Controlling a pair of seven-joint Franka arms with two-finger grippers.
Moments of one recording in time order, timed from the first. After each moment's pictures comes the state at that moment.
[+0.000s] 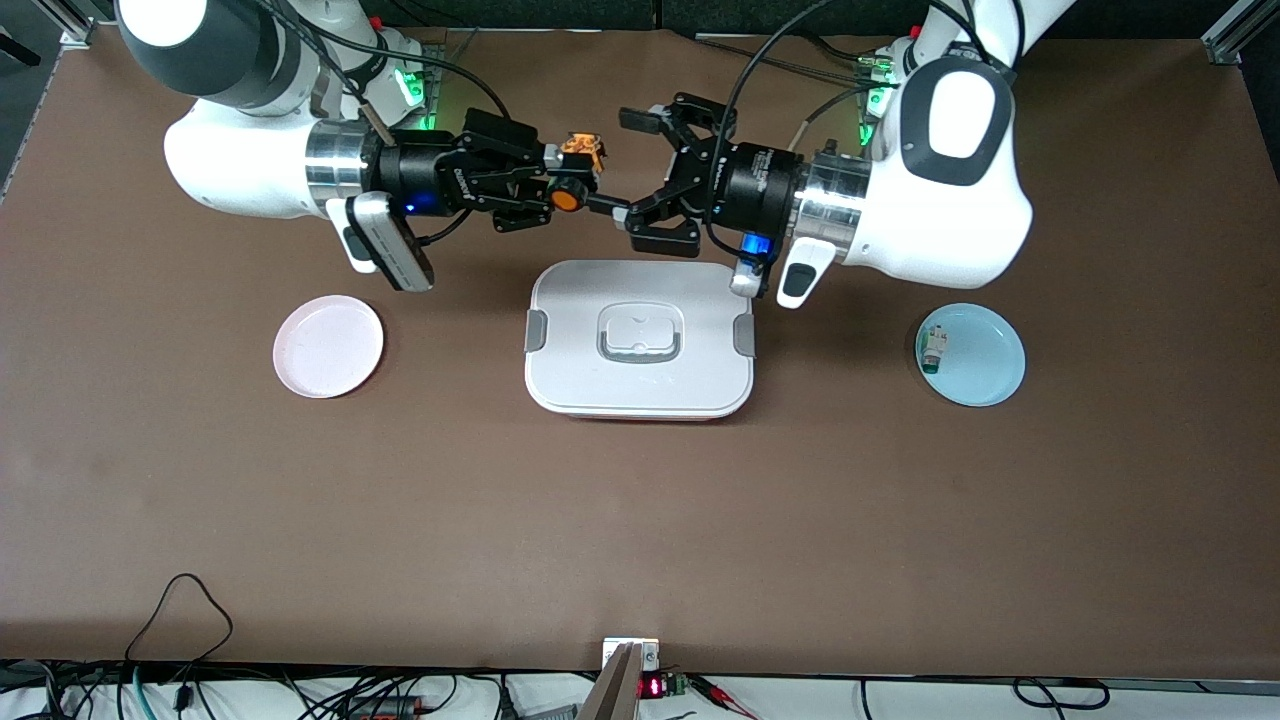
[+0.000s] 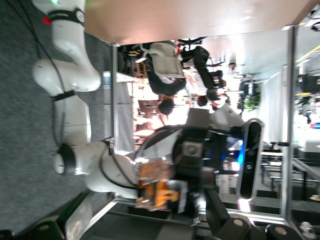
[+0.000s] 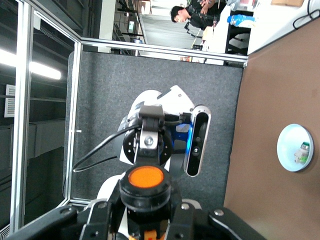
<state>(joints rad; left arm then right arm) -0.07 0.35 -0.45 -1.51 -1.44 1.81 -1.28 0.29 0.08 0.15 -1.86 1.75 2.03 -0.54</state>
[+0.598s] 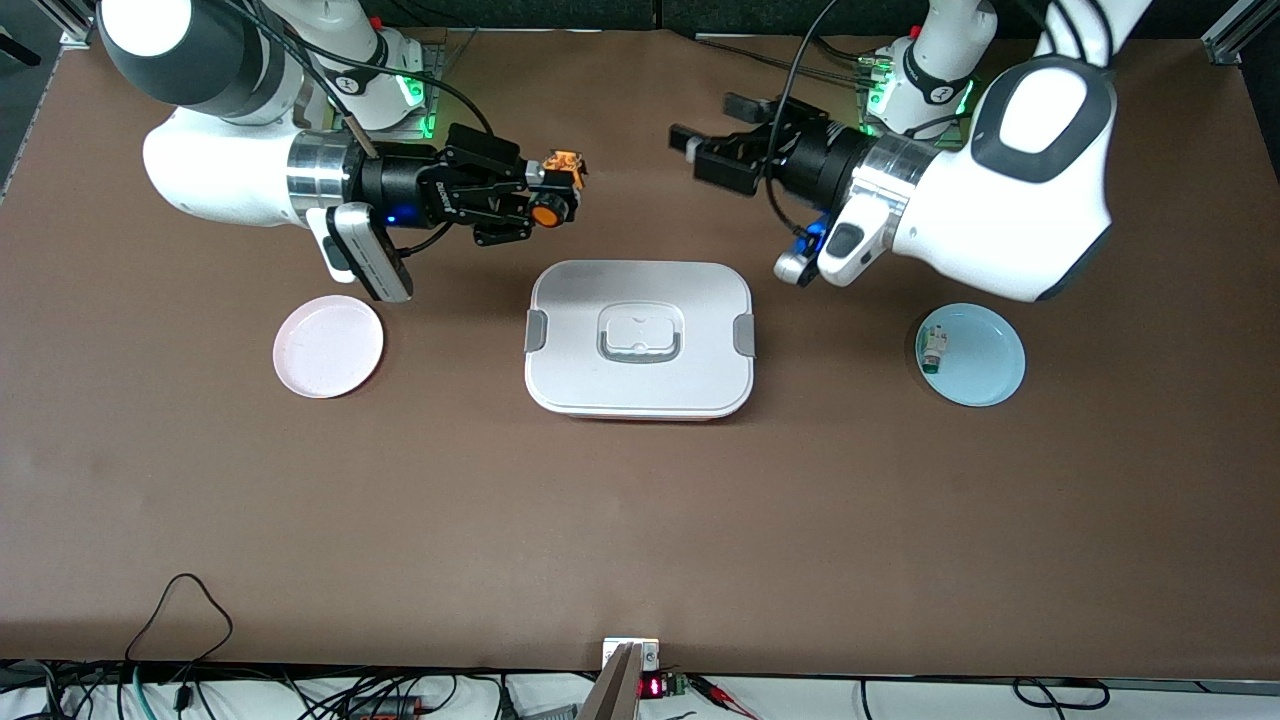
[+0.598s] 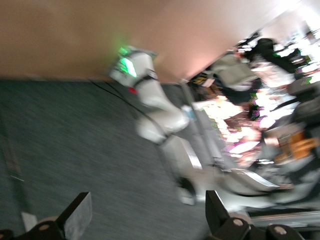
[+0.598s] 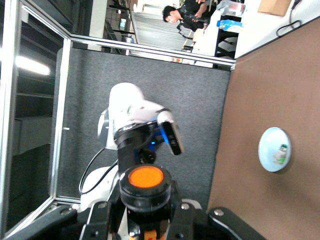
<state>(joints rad) 0.04 0.30 -0.45 -1.49 -1.06 1.39 -0.81 0.25 0.08 0.15 -1.87 1.67 2.01 -0.55</state>
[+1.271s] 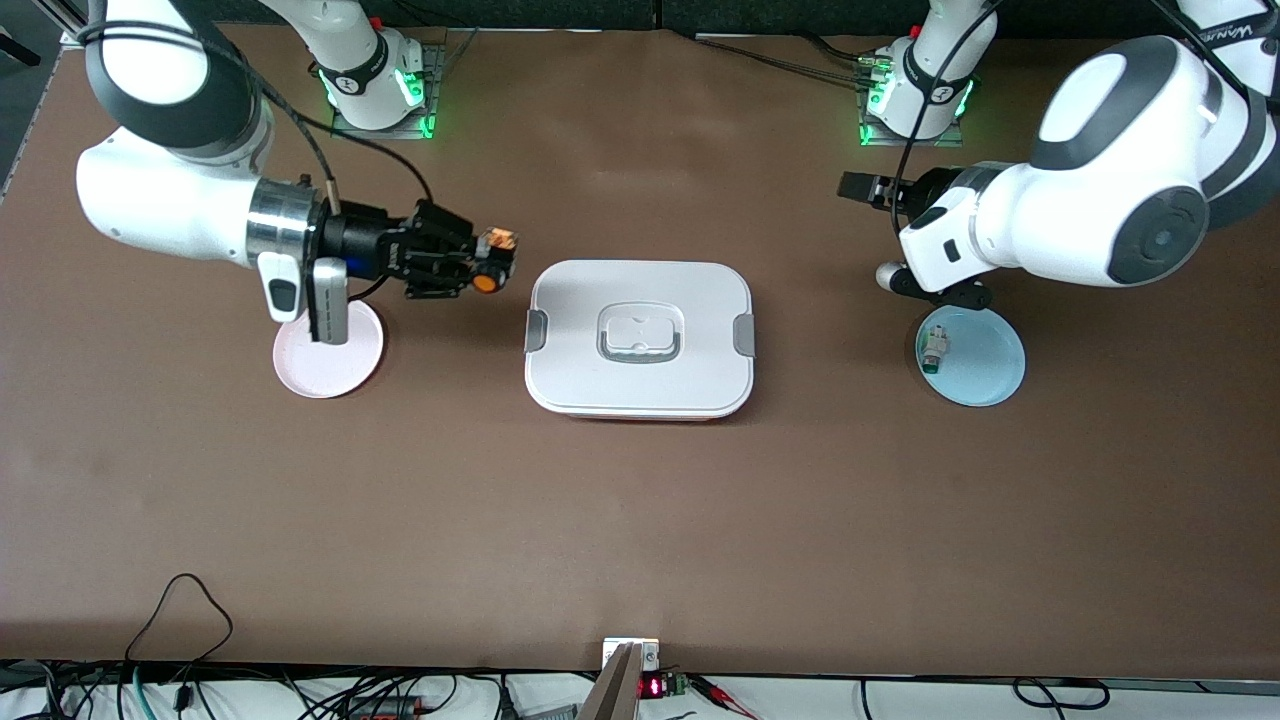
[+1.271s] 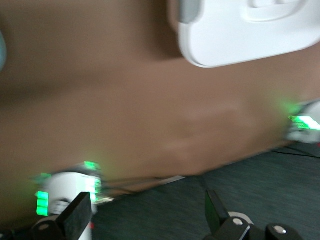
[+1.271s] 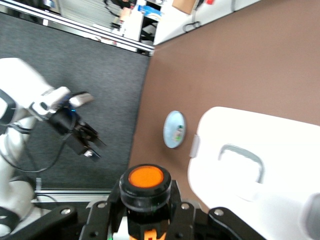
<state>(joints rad) 0.14 0.28 -0.48 -1.49 -0.24 1.25 -0.18 0.13 0.11 0.14 -1.92 1.25 2.01 -0.55</state>
